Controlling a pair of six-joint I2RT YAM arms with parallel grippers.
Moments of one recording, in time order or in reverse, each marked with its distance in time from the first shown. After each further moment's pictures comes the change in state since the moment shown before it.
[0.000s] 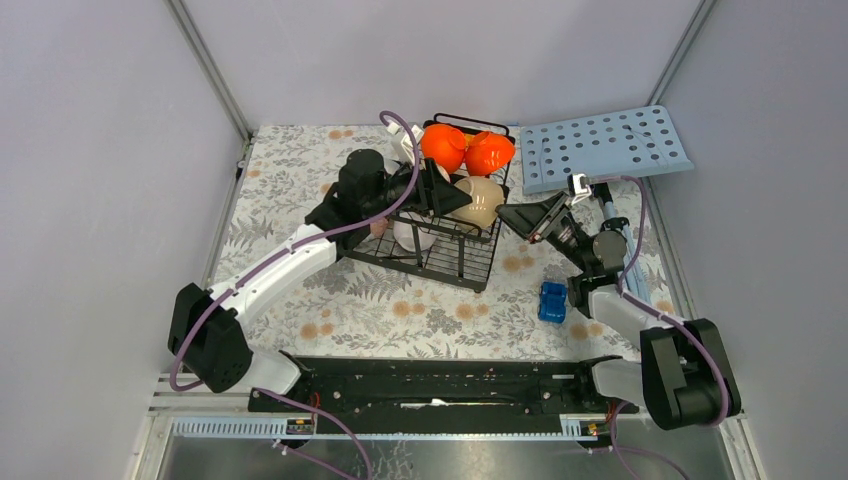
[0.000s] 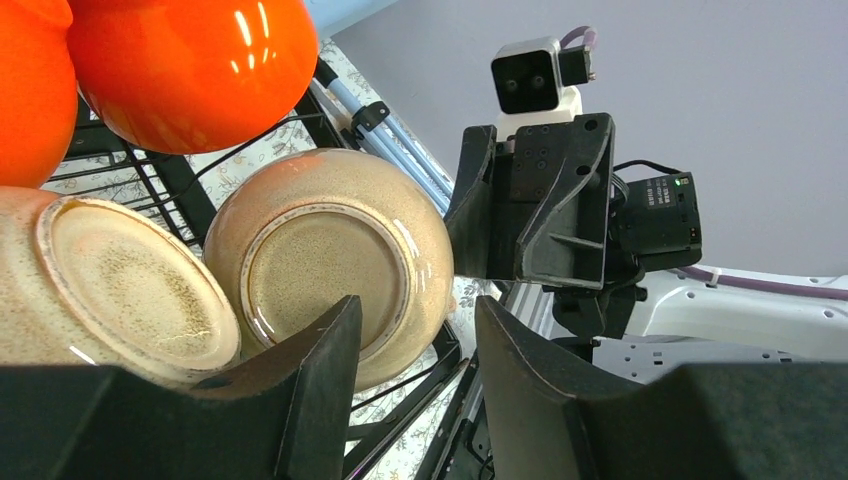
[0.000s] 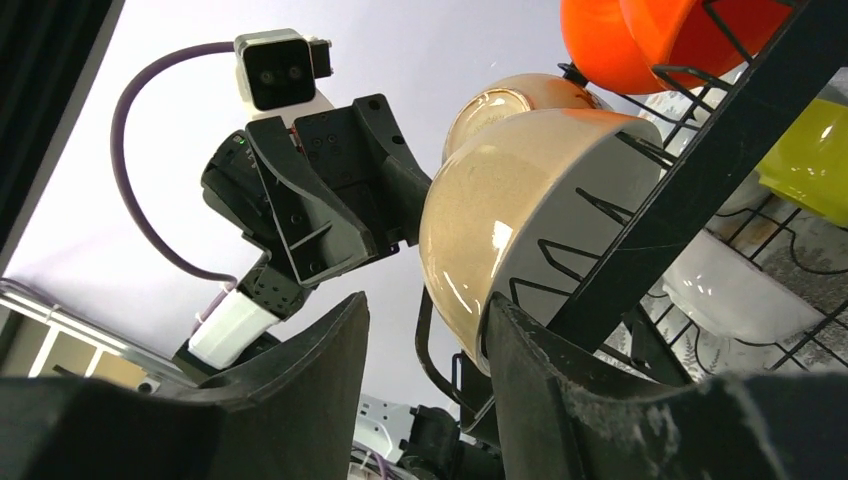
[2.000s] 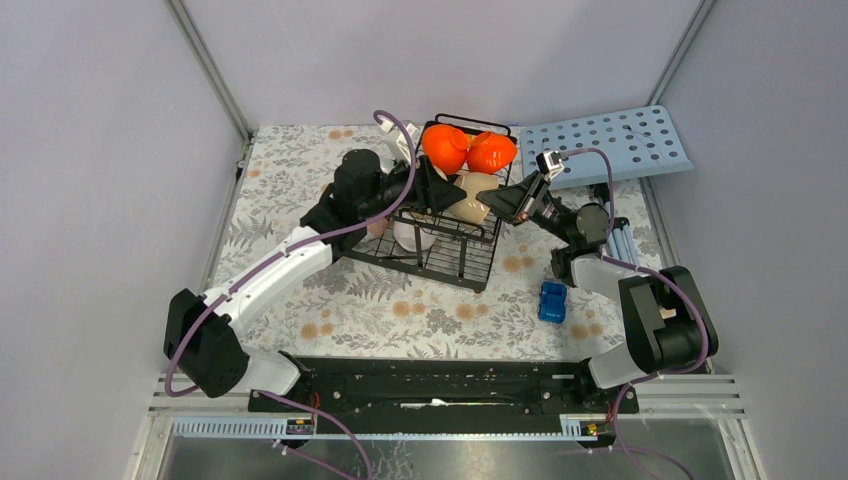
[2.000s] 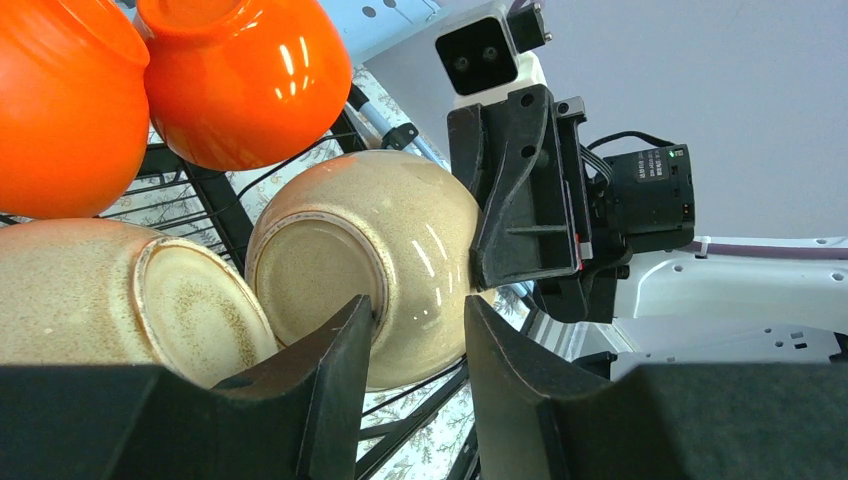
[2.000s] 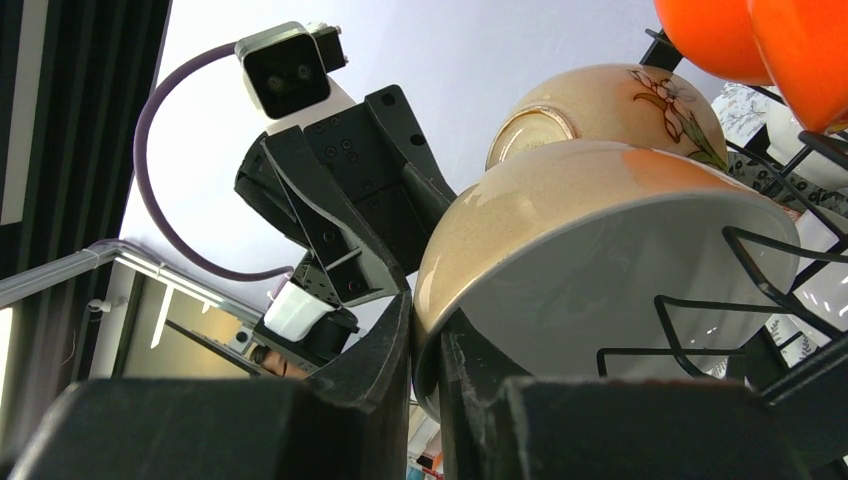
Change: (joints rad) left arm -0.003 -0.028 0.002 -0.023 -0.069 0.050; right arm 0.060 0.286 0.209 0.188 -0.131 0.222
